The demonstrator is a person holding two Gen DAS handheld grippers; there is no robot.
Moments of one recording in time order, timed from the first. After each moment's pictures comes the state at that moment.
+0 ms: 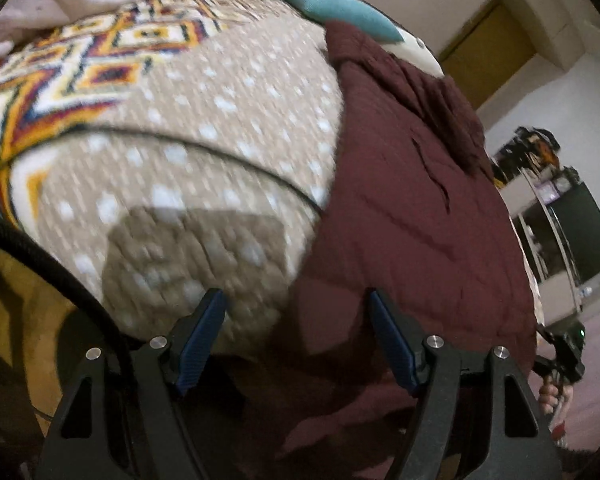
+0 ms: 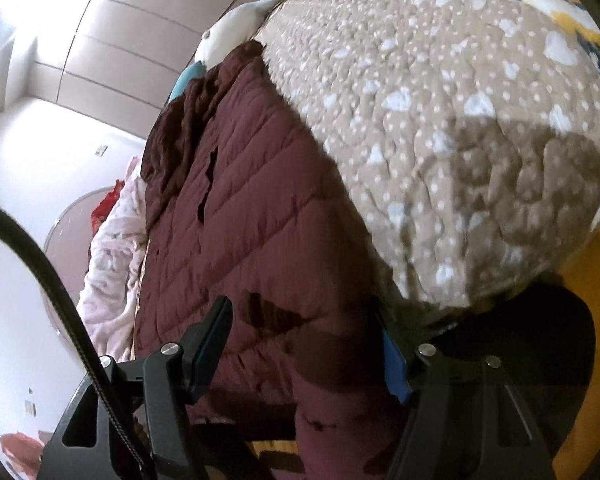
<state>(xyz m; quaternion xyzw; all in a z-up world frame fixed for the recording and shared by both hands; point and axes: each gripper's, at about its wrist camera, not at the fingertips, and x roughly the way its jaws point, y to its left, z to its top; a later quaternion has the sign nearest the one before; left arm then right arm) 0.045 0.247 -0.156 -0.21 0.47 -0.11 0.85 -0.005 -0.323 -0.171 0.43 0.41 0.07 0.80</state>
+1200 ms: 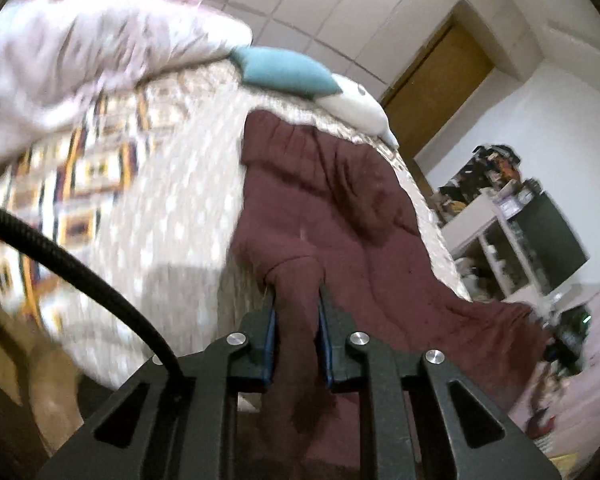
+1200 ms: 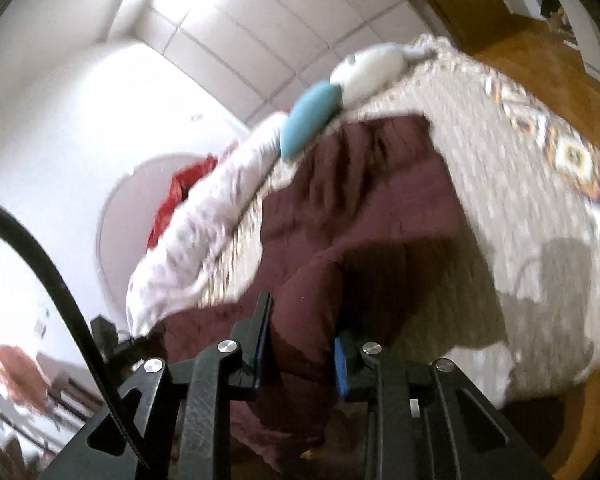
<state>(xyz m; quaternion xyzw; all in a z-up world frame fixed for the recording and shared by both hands) 0.068 0.210 0.034 -0.18 0.39 -0.14 0.89 0.029 -0.289 0.029 0.33 0.31 0.19 0.87</state>
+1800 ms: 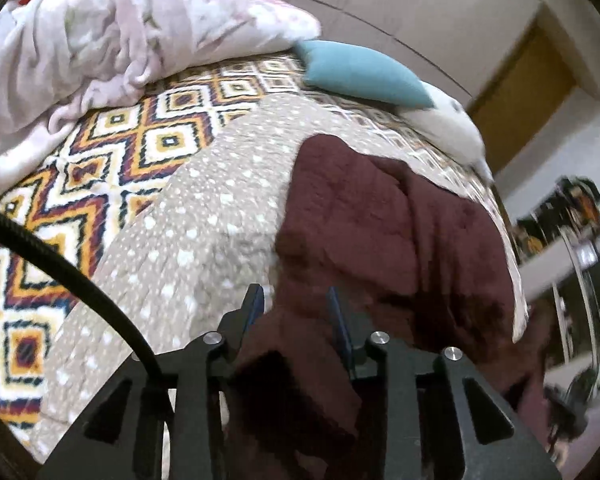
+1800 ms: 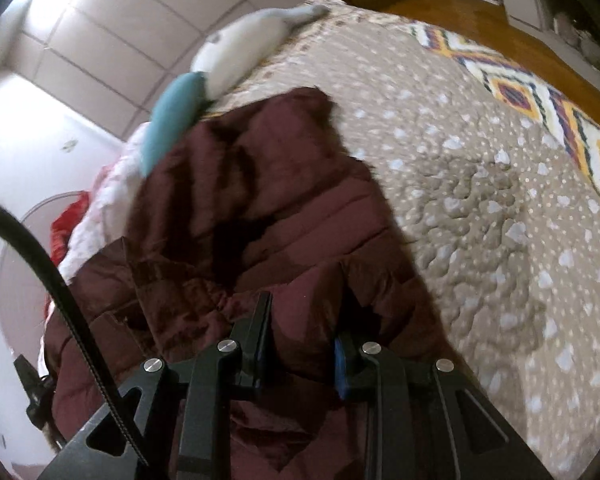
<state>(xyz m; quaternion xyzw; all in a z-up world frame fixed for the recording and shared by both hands) 0.323 0.189 -0.029 -0.20 0.43 0.00 0.88 0.264 -0.321 -0.088 0.35 0.43 0.01 0.83</state>
